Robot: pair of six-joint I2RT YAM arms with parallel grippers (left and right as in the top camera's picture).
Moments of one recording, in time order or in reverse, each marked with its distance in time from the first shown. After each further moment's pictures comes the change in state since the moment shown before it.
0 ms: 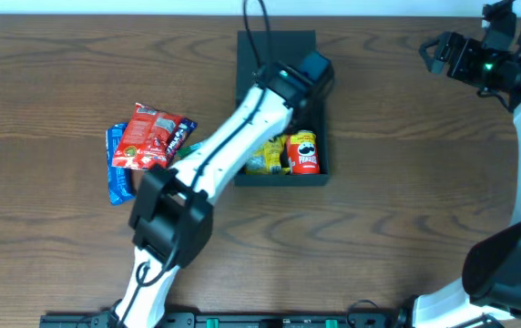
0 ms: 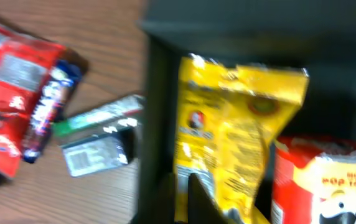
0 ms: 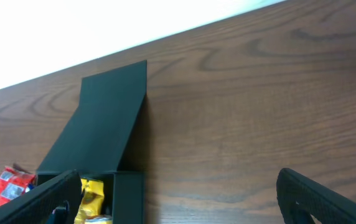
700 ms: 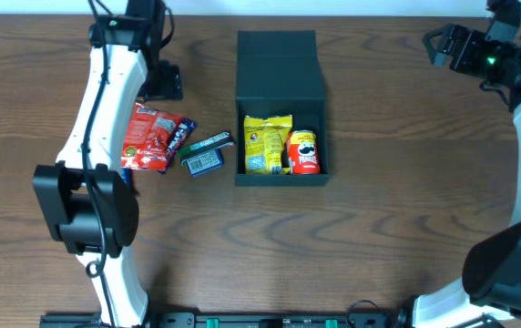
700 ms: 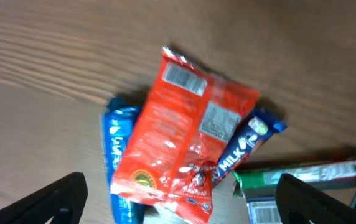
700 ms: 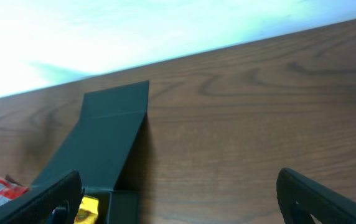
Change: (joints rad) left arm 0.561 -0.098 -0.101 0.028 0.146 0.481; right arm 0.000 0.000 0.000 0.089 -0.004 -0.016
